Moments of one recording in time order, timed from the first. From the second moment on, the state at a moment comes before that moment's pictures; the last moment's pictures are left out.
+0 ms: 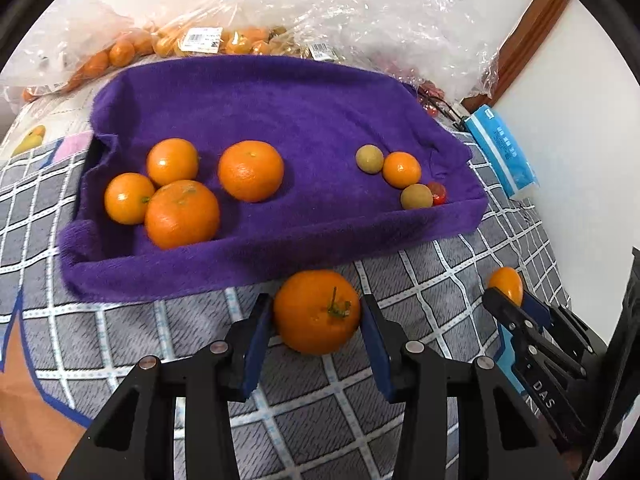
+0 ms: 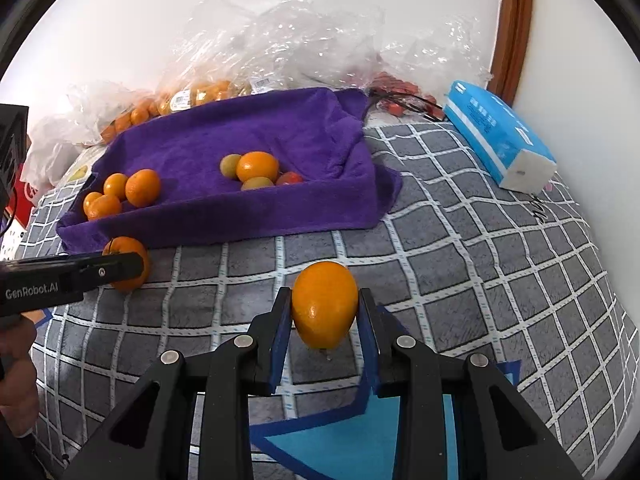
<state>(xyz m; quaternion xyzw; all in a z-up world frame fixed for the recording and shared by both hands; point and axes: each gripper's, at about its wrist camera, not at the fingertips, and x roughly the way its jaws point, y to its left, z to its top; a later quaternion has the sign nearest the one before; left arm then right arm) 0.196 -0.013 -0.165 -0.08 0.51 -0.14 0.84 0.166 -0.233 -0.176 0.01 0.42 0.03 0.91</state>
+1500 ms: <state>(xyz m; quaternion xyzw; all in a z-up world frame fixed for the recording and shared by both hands) 0.152 0.069 -0.092 -0.14 0.43 -0.09 0.89 0.147 -0.172 -0.123 0.00 0.36 0.07 0.93</state>
